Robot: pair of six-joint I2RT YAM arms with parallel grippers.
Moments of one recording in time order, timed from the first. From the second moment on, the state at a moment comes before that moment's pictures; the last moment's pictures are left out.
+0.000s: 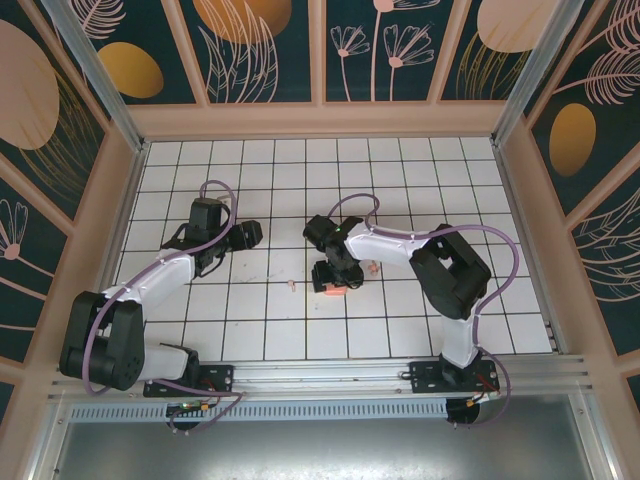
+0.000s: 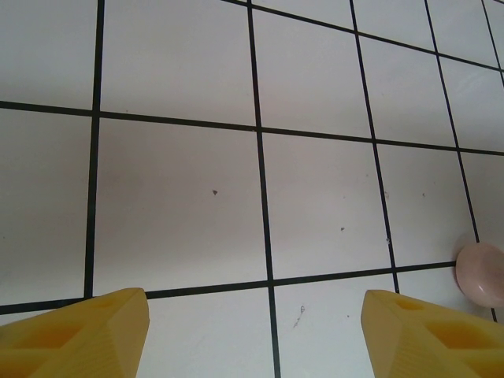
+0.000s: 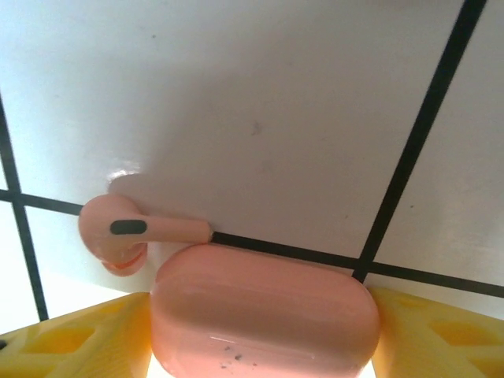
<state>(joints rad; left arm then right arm) -0.25 1.35 0.70 -0.13 0.18 -0.42 0.87 1.91 1.26 -0.84 -0.08 0.63</state>
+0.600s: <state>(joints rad) -0.41 1.24 0.62 0.09 0.34 -0.33 0.82 1.47 0.98 -0.54 -0.06 0.75</state>
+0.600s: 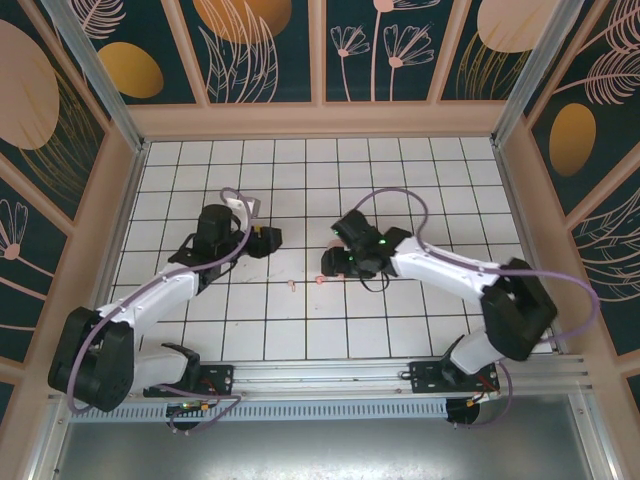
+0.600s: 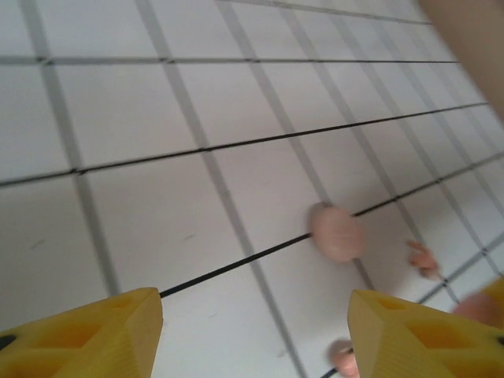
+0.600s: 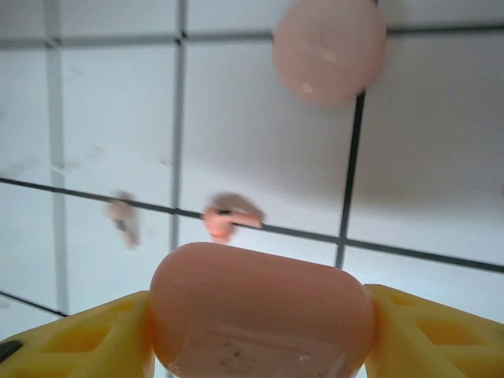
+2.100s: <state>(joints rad) -0.63 1.21 0.54 0.62 0.46 -0.21 0.71 1.24 0.70 0.36 -0.47 1.06</state>
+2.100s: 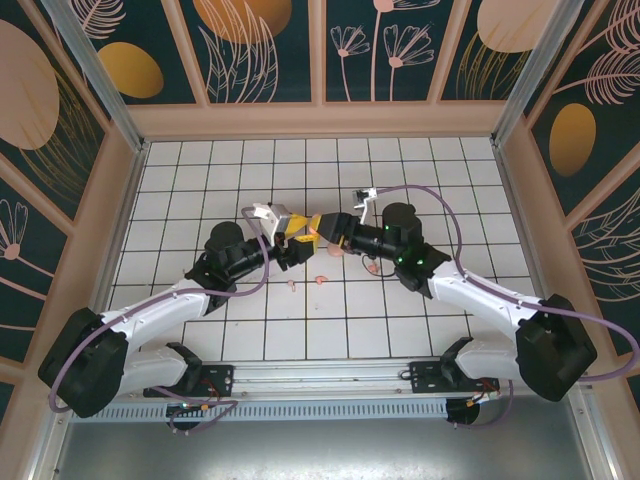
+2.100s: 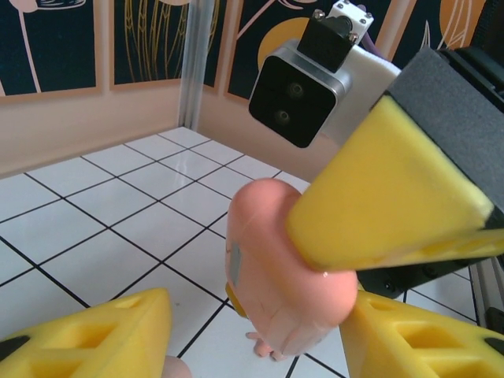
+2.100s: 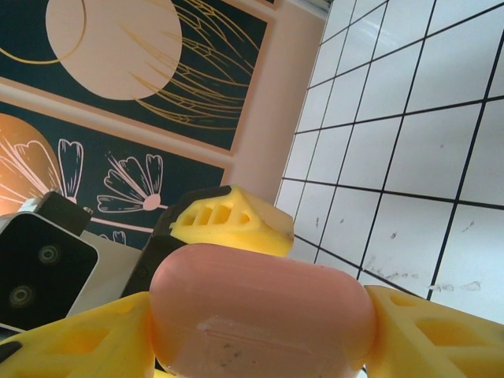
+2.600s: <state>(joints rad) -0.65 1.21 0.54 0.63 0.46 -0.22 0.71 1.26 0.70 0.40 -0.47 1.08</state>
